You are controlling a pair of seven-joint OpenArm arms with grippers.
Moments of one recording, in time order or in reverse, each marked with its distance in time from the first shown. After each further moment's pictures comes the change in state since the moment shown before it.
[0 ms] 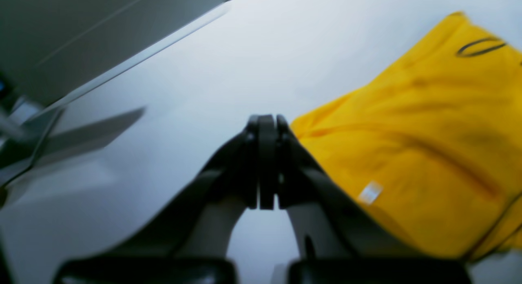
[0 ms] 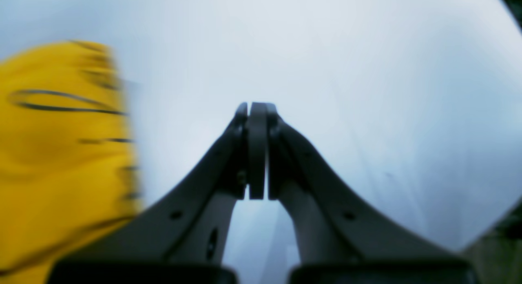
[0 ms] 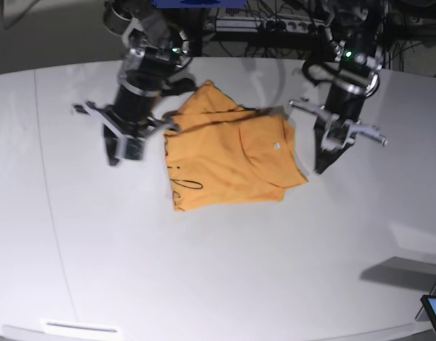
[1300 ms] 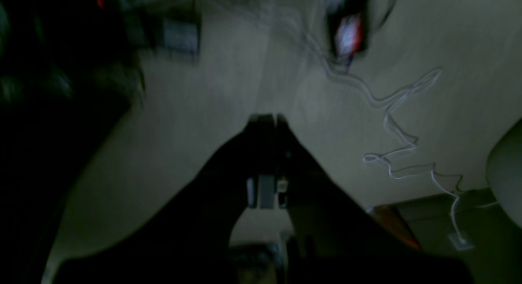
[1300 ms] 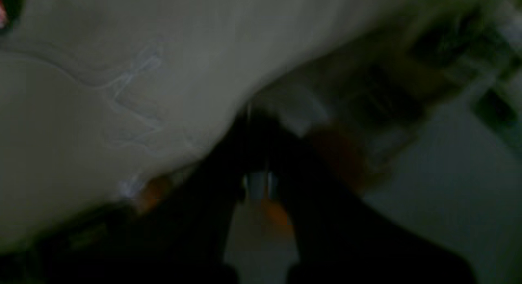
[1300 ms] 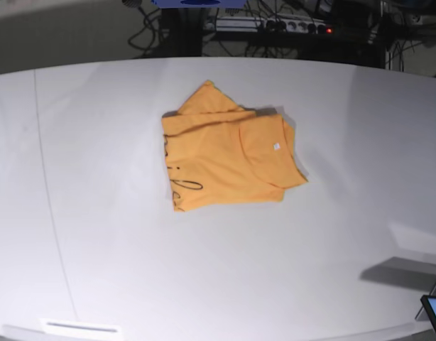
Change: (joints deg) left arm 20.9 1.4 12.9 -46.4 -0.3 10.7 21.4; right arm -9.0 1.8 8.0 -73.8 32.0 0.0 9.3
